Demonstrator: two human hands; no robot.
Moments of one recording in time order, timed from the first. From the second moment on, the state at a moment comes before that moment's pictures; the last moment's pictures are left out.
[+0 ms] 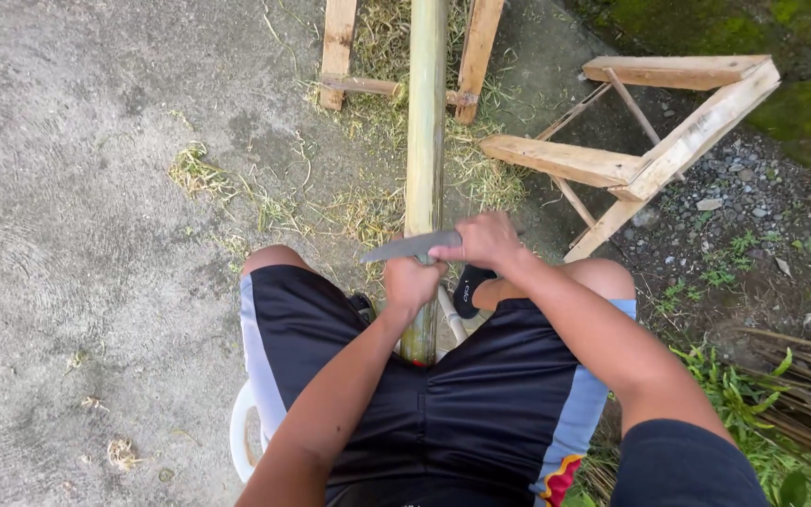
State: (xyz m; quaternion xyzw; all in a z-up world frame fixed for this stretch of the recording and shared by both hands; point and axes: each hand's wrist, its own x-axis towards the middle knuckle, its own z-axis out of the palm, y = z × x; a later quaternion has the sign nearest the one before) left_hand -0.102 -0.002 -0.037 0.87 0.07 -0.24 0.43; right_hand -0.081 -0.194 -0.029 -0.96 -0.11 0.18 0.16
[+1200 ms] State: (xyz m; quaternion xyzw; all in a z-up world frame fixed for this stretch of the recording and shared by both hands) left_hand -0.101 -0.006 -0.013 0.85 0.10 -0.24 0.47; right_hand -0.041 -0.220 -0.044 -0.99 -0.01 0.12 0.11
